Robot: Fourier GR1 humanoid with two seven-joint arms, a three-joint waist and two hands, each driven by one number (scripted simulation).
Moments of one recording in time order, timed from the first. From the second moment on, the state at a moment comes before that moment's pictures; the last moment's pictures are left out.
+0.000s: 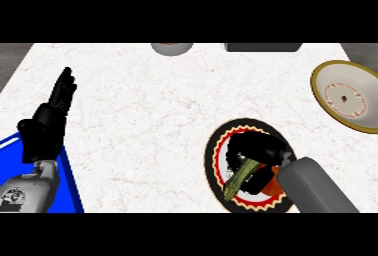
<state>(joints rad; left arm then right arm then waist) -0.20 0.28 -0.02 -1.62 -0.11 0.19 0.18 -0.39 -0.28 0.41 -1.15 0.81 0.45 -0.52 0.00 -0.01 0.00</state>
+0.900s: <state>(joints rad) -0.23 0.28 0.00 -1.59 -0.11 0.17 0.19 -0.45 -0.01 0.34 -1.38 0.75 -0.07 0.46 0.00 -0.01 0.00</state>
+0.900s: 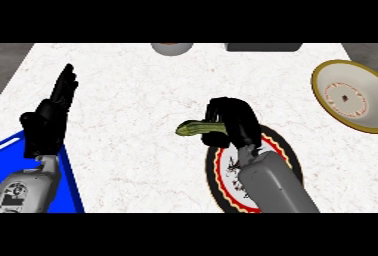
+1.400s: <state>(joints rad) -0.20 0.27 0.01 -1.59 -0.12 0.17 0.15 -0.45 -0.03 0.30 -1.64 0.95 -0.19 0.79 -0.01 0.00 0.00</state>
